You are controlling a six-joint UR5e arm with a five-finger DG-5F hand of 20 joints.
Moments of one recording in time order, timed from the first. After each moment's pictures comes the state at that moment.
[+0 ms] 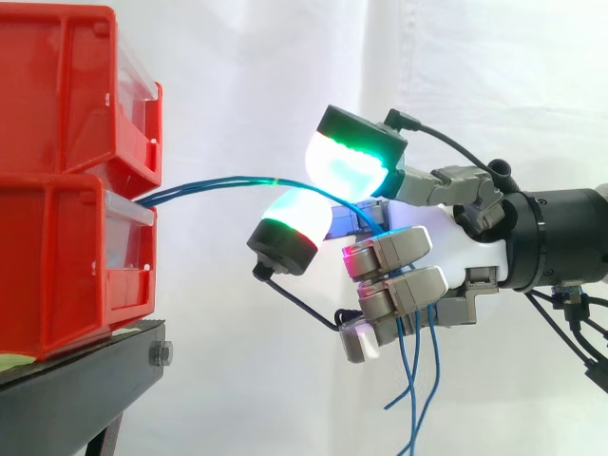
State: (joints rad) arm -0.01 -2.35 -1.03 -2.95 -1.65 -0.02
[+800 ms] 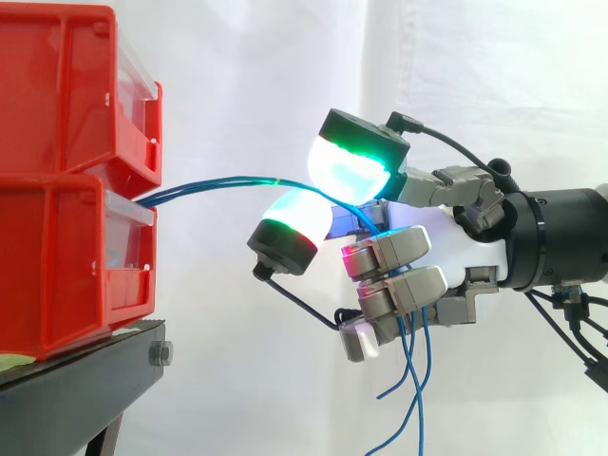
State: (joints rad) arm -0.01 -2.35 -1.03 -2.95 -1.65 -0.02
